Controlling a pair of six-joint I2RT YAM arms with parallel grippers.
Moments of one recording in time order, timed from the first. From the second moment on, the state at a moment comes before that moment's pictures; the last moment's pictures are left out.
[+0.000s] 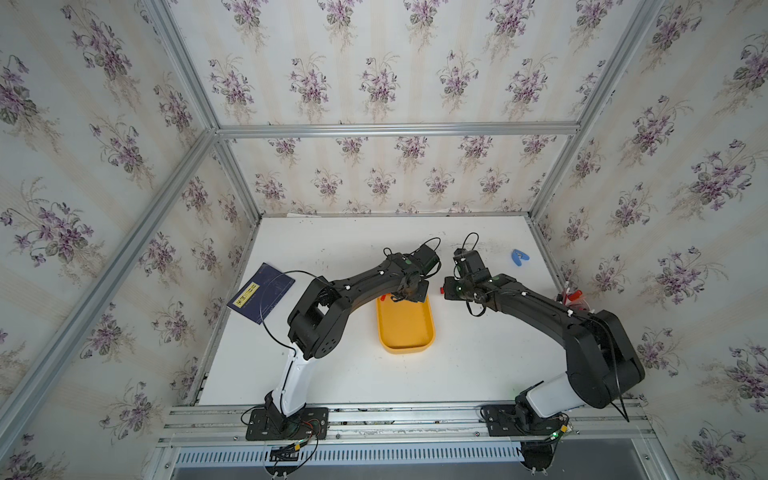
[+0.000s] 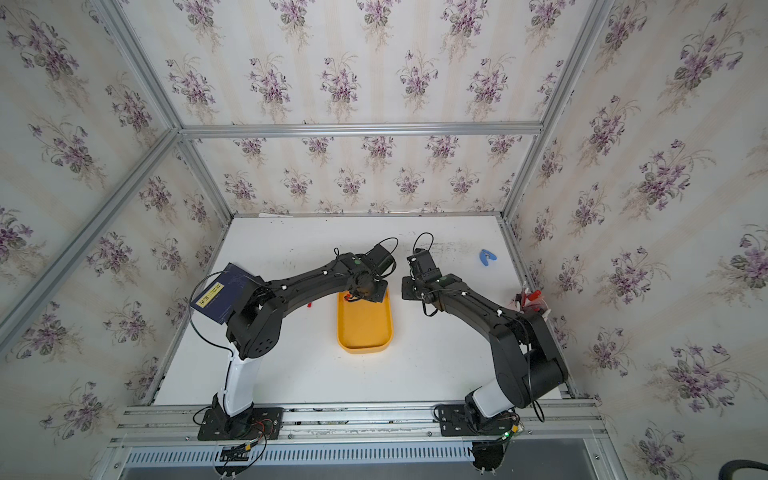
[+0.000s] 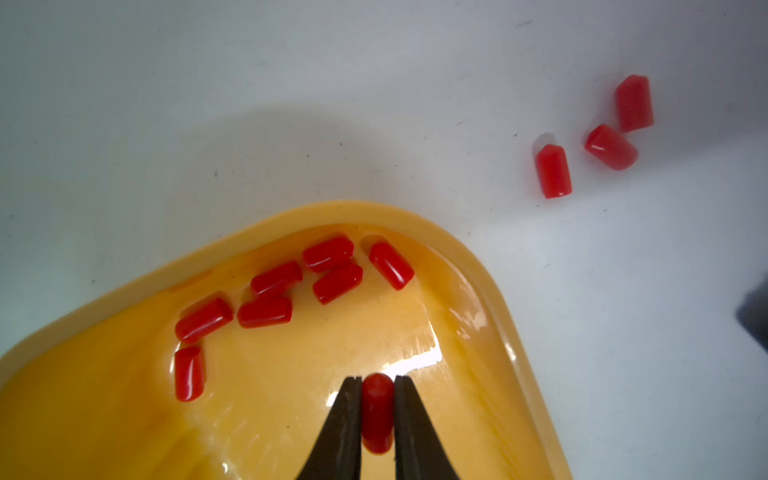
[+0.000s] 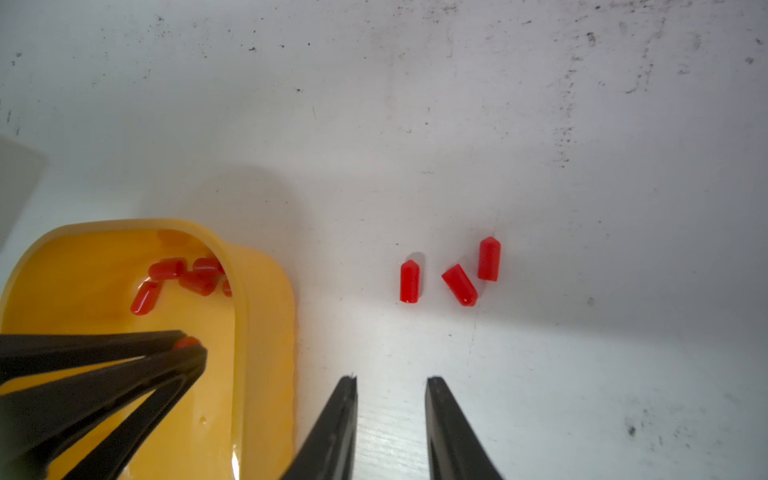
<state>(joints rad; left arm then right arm) -0.80 2.09 1.69 -0.83 -0.11 -0.48 0.47 1.52 0.93 -0.36 0.04 0.41</state>
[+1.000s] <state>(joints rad) -0.53 1.84 1.37 -0.97 -0.18 -0.42 0.47 1.53 0.96 -0.40 0.04 0.40</state>
